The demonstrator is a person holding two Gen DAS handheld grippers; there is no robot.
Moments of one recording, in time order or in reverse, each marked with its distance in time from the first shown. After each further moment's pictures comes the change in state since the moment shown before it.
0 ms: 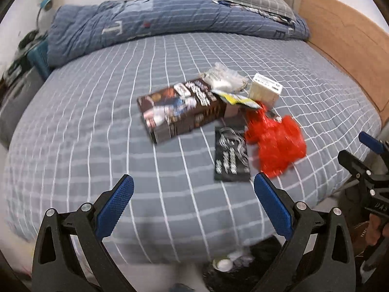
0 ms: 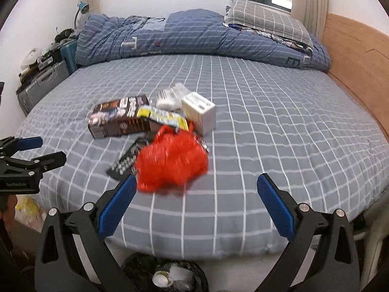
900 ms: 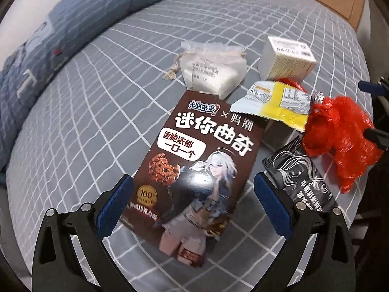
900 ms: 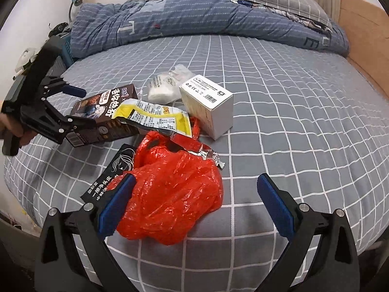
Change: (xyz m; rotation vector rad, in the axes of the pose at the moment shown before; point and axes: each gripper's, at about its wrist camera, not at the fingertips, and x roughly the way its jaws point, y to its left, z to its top) left arm 0.165 0.016 0.099 0.561 0.185 -0.186; right arm 0.108 -0.007 0.017 0.012 0.103 0.066
